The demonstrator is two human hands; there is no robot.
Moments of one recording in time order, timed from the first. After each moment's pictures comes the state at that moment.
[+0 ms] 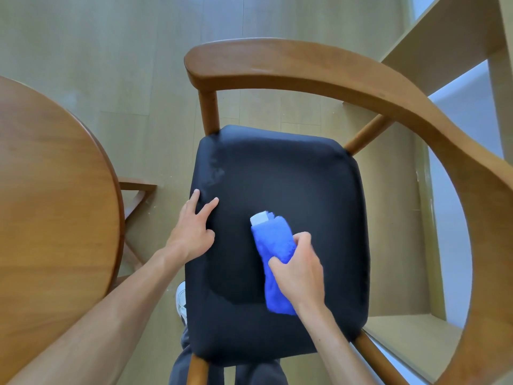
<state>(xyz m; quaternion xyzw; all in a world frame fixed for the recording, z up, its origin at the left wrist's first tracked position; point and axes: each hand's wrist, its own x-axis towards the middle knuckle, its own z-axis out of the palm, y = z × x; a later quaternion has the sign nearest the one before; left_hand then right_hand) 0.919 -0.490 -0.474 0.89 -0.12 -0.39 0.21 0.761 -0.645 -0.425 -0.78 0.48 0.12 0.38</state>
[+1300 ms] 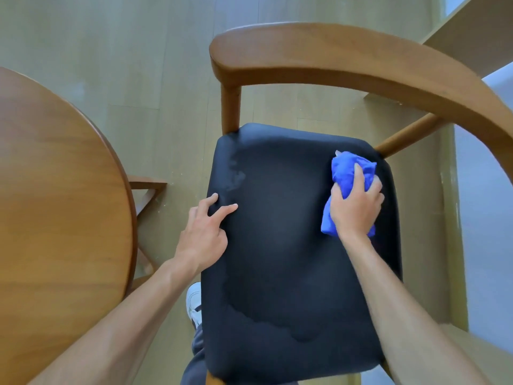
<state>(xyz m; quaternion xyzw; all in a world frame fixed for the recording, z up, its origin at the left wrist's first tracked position) 0.931 -0.482 -0.487 0.90 -0.15 -0.34 0.21 0.850 -0.746 -0.504 -0.88 0.45 -0.05 0.11</state>
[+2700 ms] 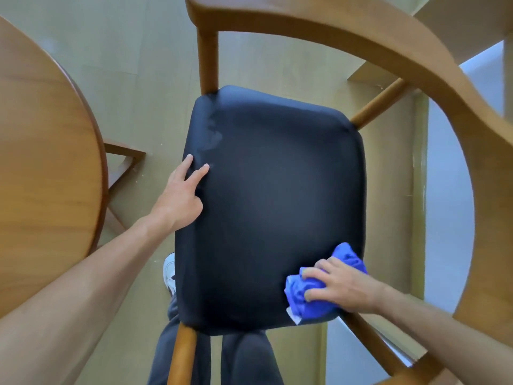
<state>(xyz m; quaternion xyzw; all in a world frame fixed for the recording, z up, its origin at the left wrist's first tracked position) 0.914 -0.481 -0.483 0.89 -0.11 -0.37 0.26 0.648 -0.759 -0.472 -0.91 -0.35 0.21 0.05</state>
